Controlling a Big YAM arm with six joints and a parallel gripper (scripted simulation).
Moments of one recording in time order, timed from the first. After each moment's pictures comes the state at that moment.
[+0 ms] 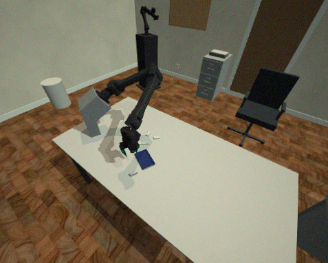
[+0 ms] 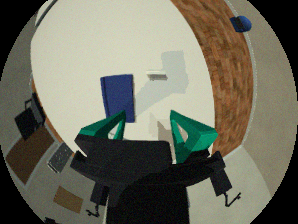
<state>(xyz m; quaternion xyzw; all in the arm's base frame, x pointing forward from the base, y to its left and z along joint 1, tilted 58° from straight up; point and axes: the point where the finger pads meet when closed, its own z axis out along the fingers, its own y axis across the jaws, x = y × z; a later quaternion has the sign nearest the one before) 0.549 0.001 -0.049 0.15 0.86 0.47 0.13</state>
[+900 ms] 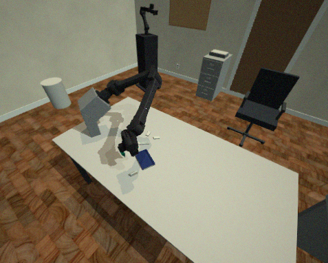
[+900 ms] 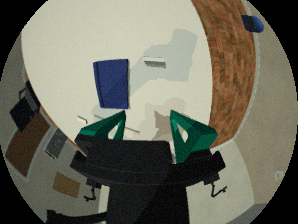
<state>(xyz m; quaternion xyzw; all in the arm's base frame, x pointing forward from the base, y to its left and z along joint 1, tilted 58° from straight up) 0.539 0.002 -0.060 0.07 0.87 0.48 0.06</state>
